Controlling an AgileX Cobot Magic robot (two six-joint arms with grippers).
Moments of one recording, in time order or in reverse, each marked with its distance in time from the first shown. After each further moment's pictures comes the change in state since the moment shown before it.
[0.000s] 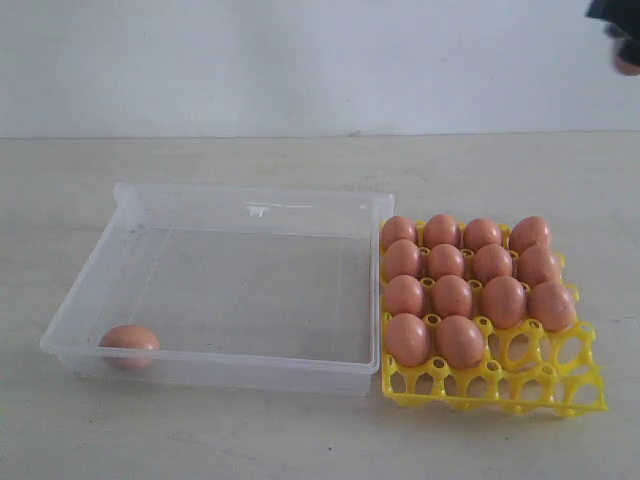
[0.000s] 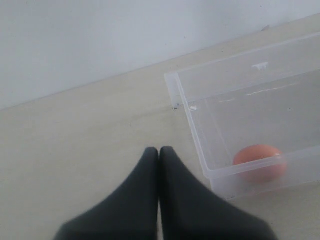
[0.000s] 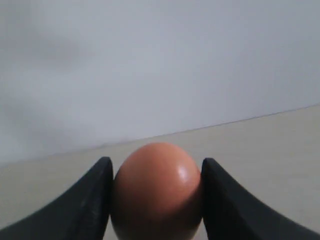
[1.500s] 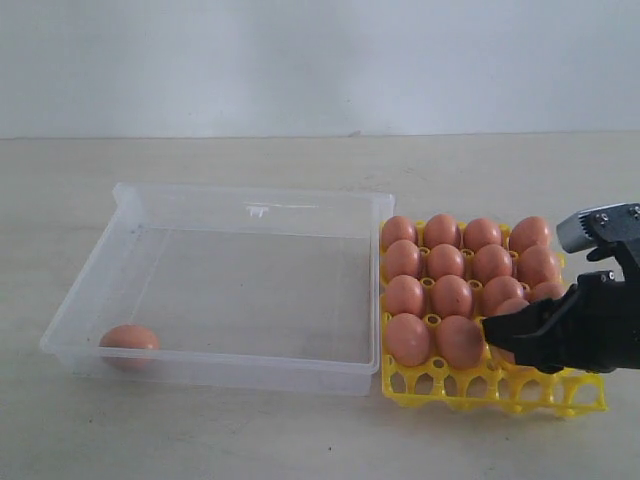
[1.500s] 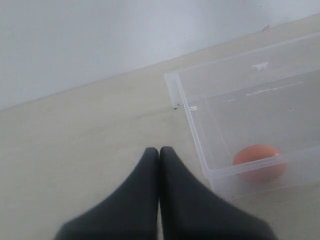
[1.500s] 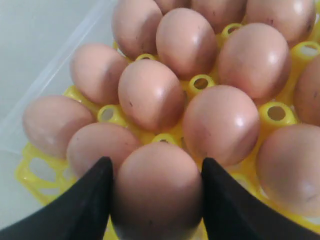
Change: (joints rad) left arm 0.000 0.000 0.000 0.000 0.000 0.000; right arm -0.186 0.333 0.431 0.424 -0.650 -0.941
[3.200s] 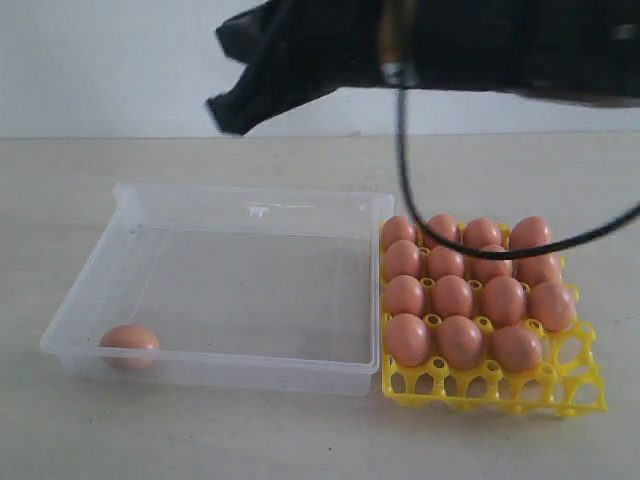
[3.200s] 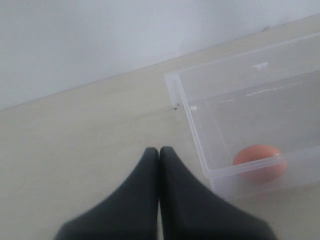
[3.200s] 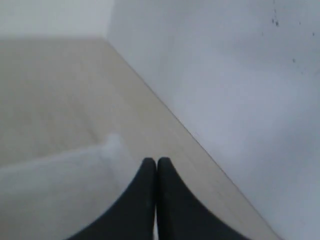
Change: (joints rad) left arm 0.000 0.000 0.000 0.000 0.000 0.000; right arm 0.728 0.059 -0.792 0.131 0.470 -0.223
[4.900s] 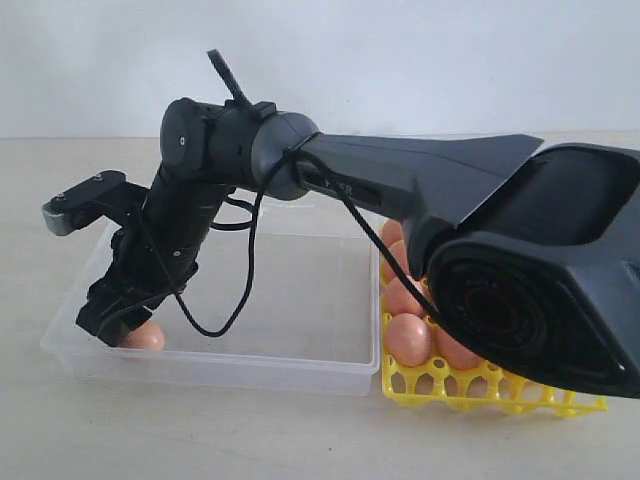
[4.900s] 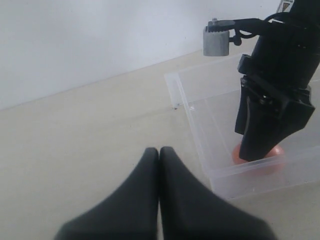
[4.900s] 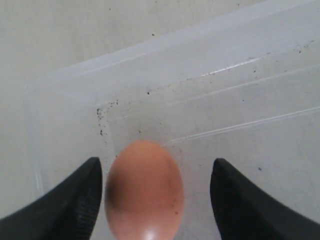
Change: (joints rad) left arm 0.000 0.000 0.000 0.000 0.000 0.000; right arm 0.120 0.902 -0.979 1.653 1.113 -1.395
